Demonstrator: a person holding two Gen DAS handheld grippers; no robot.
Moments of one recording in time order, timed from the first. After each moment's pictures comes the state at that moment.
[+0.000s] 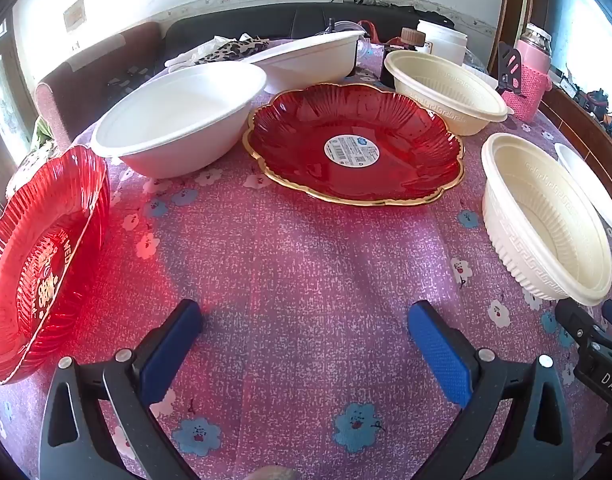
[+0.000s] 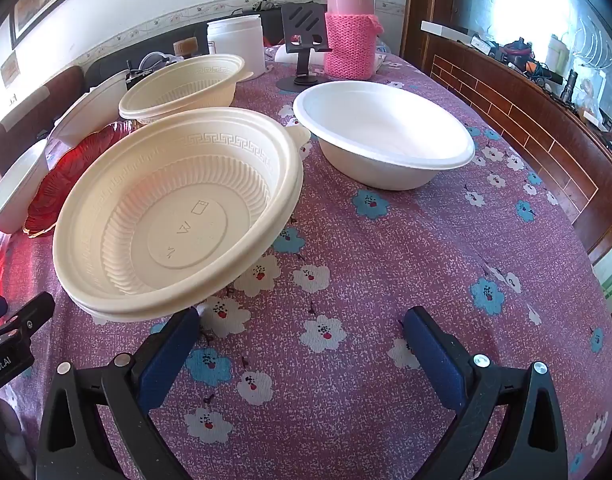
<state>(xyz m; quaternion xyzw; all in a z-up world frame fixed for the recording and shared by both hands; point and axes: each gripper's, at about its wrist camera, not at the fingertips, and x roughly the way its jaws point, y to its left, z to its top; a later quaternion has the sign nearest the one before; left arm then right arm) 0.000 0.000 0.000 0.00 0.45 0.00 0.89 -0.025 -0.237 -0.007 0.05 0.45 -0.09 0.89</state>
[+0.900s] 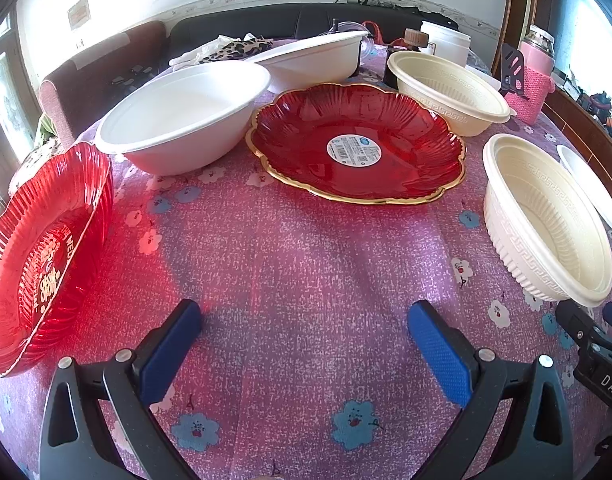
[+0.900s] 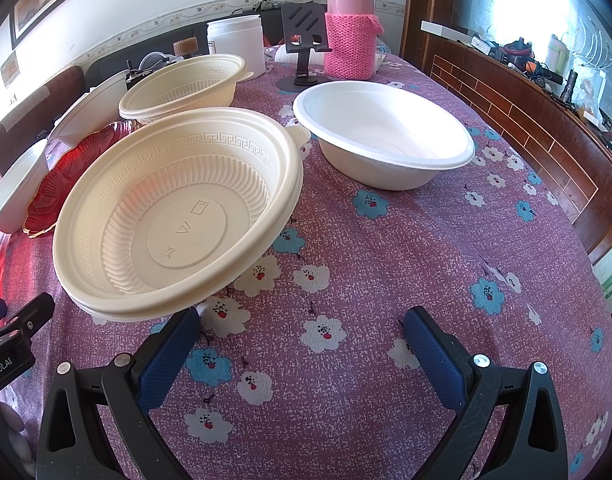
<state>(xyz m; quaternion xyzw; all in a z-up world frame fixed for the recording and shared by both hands) -0.002 0.003 -0.001 0.00 0.45 0.00 0.89 -0.025 -0.237 -0.007 0.05 0.44 -0.09 0.89</state>
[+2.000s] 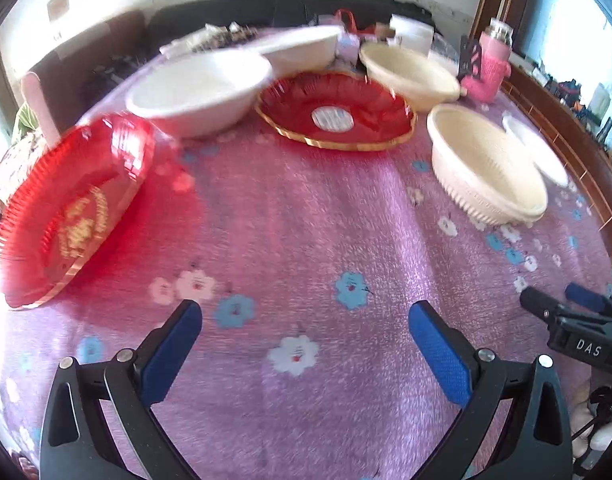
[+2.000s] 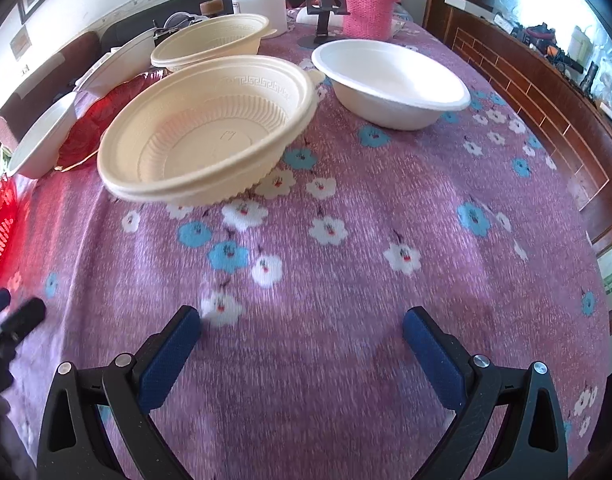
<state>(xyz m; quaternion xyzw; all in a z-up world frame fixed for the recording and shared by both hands) -0.073 0.026 0.034 -0.01 0.47 -0.05 0.88 -0.073 -0.235 -0.002 0.06 0.51 -0.04 0.86</state>
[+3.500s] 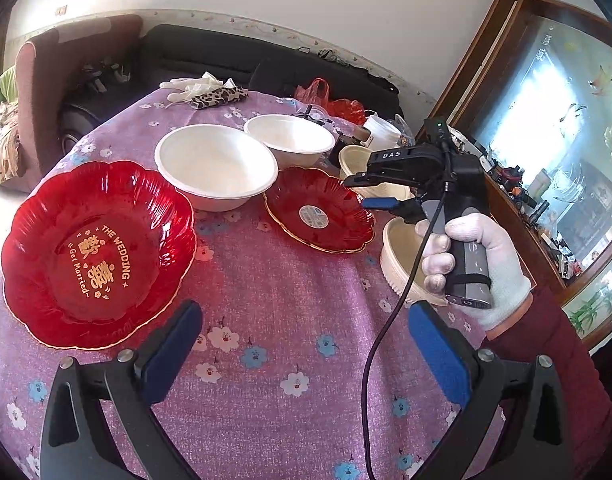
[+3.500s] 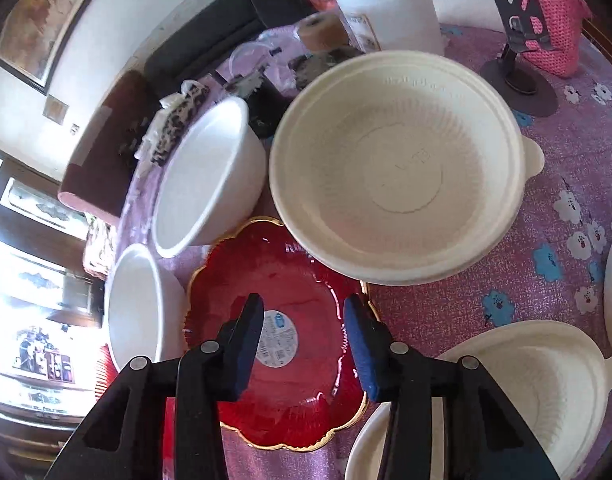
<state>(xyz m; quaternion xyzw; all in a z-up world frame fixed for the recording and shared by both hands) -0.085 0.097 0.100 -0.14 0.39 -0.14 0.90 0.157 -0.155 0.035 0.24 0.53 0.11 0.81</state>
